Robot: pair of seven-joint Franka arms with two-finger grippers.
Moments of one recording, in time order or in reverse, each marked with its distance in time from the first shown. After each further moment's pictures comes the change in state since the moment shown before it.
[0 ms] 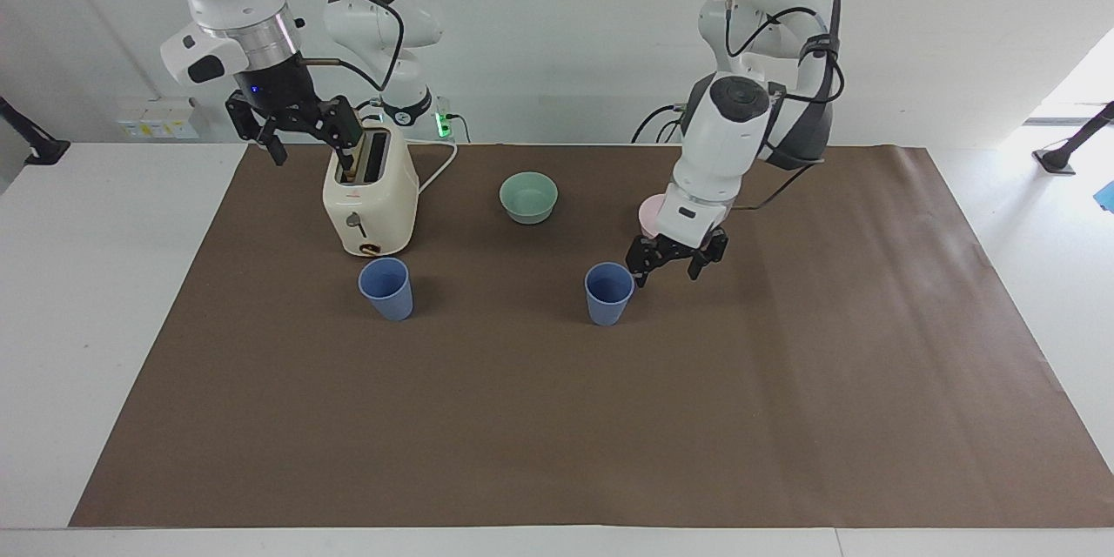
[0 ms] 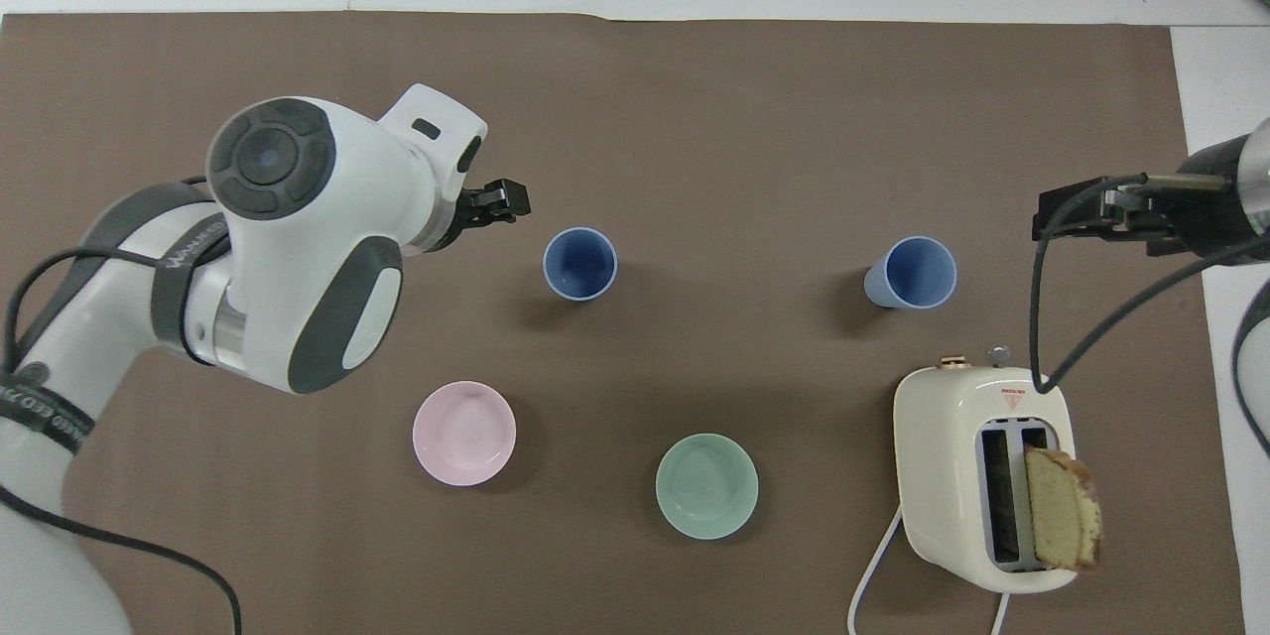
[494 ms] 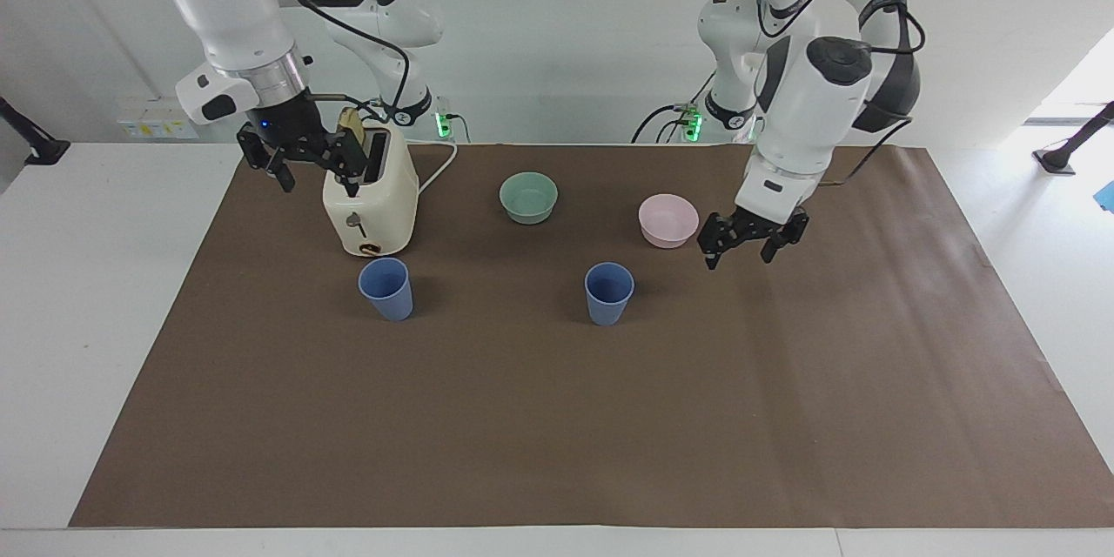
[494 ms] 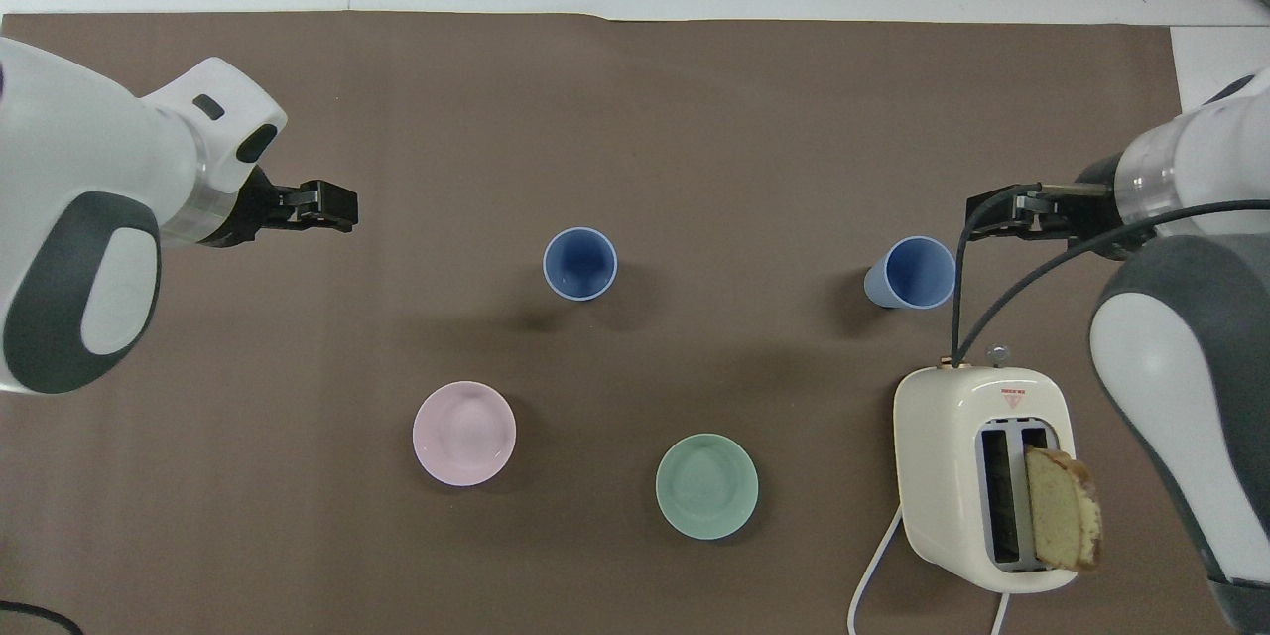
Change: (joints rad) left arm 0.218 -0.124 0.005 0.000 0.001 -0.222 0.385; right arm 0.034 0.050 0.002 -0.138 0.004 0.164 0.017
